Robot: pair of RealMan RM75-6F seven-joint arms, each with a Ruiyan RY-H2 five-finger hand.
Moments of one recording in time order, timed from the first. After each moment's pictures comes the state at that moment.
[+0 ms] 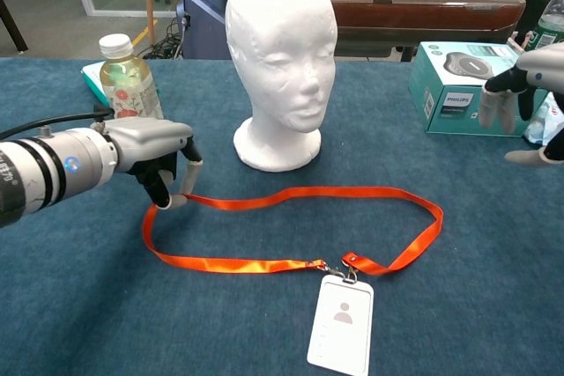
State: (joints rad) left arm -0.90 -1.62 -0.12 -1.59 0.64 1.04 0.72; right arm 0.57 -1.21 0.05 -1.97 -1.00 1.22 -0.79
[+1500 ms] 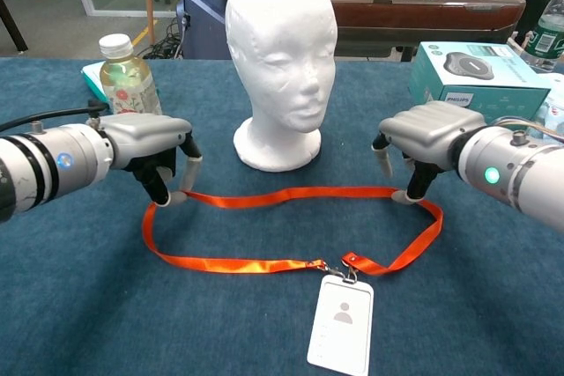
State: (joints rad) left arm -0.90 -1.61 -0.12 -1.63 0.66 1.06 0.72; right arm 0.81 -1.64 0.12 -1.59 -0.68 1.13 -1.02
